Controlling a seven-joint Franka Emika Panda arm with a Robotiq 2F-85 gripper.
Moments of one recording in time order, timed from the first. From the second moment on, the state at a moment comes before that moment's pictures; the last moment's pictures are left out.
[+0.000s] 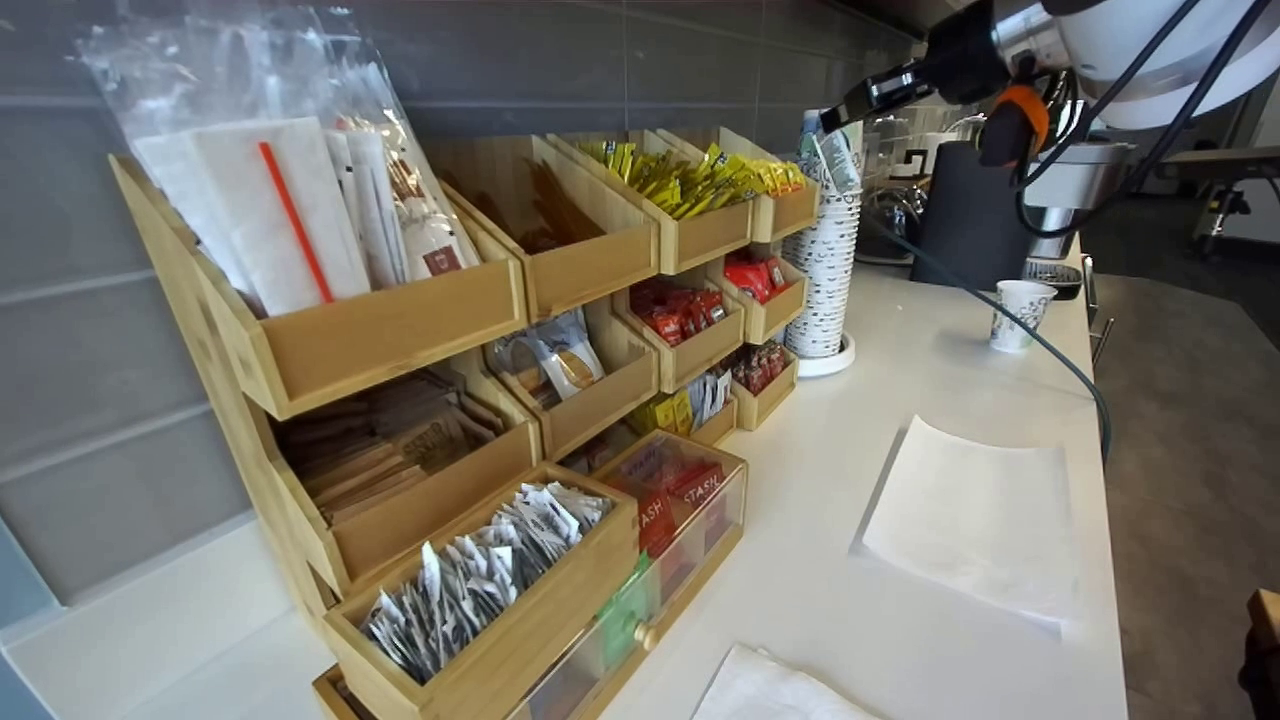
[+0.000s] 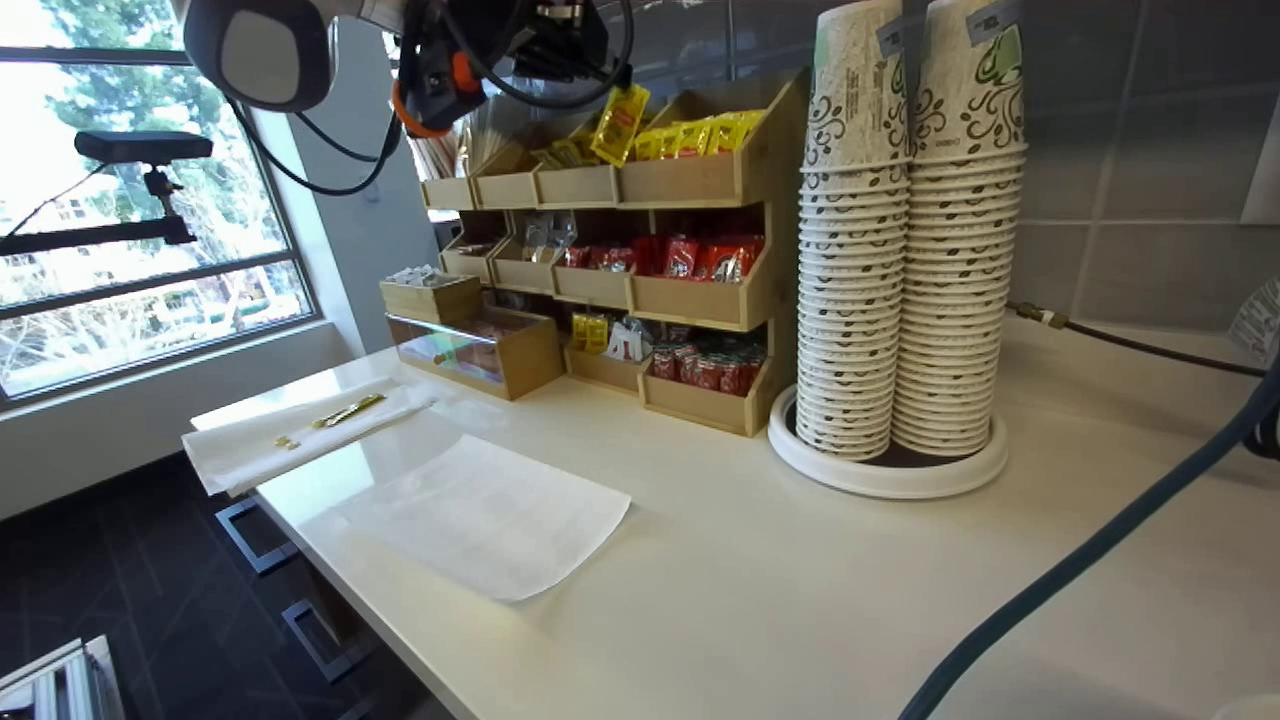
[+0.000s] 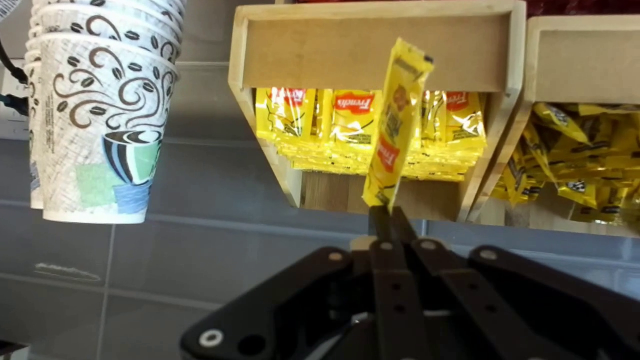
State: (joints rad) arm -0.09 -0.26 0.07 -2.37 0.91 3.38 -0.90
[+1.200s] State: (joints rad) arm -0.12 -0.07 0.08 -2.14 0.91 3.42 -0.89
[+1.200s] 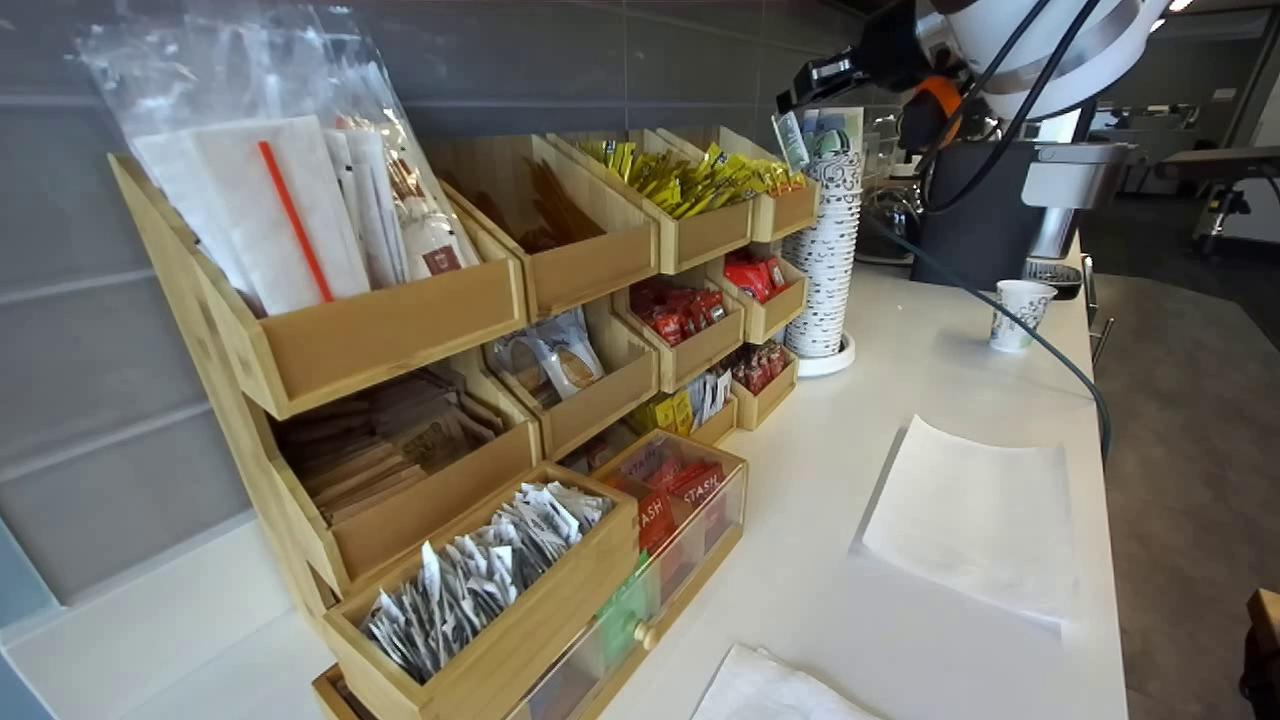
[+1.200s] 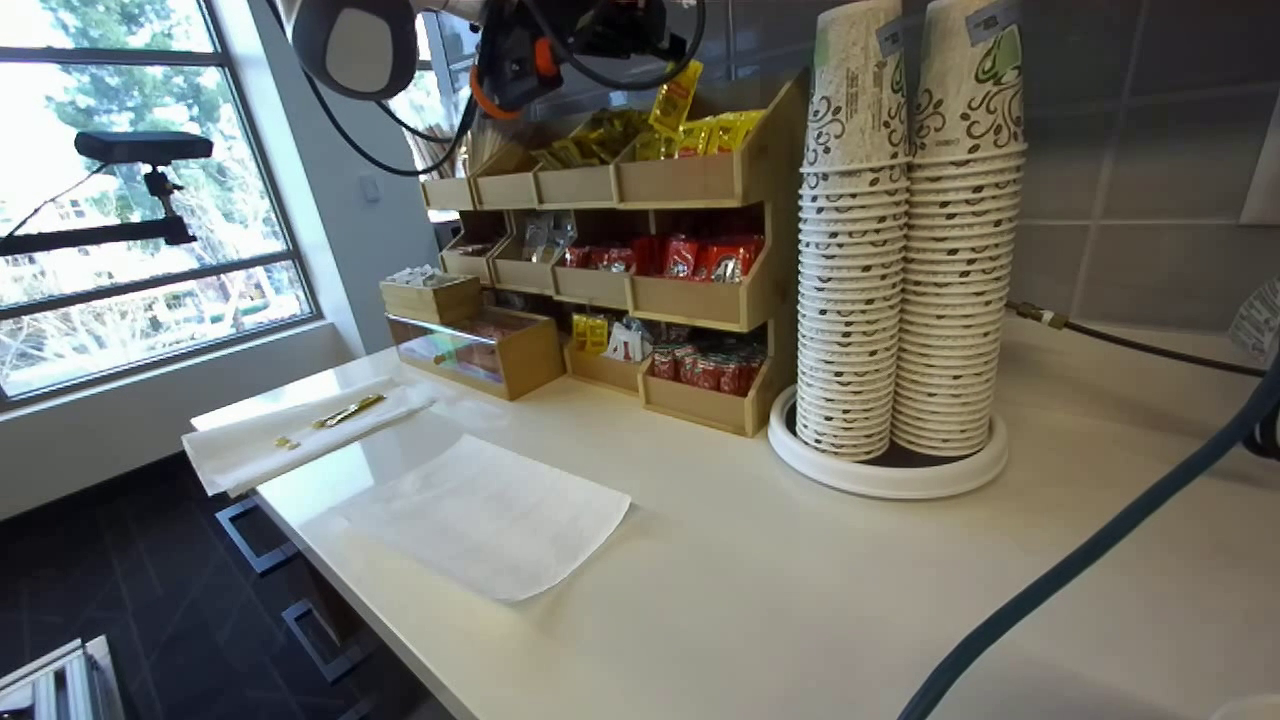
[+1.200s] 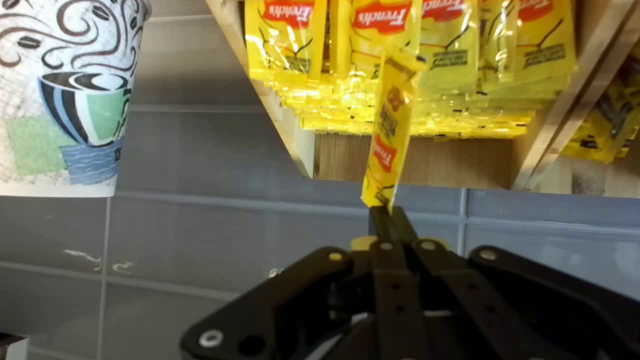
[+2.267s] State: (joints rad) arm -0.12 0.02 0.08 -2.10 0.91 3.46 -0.89
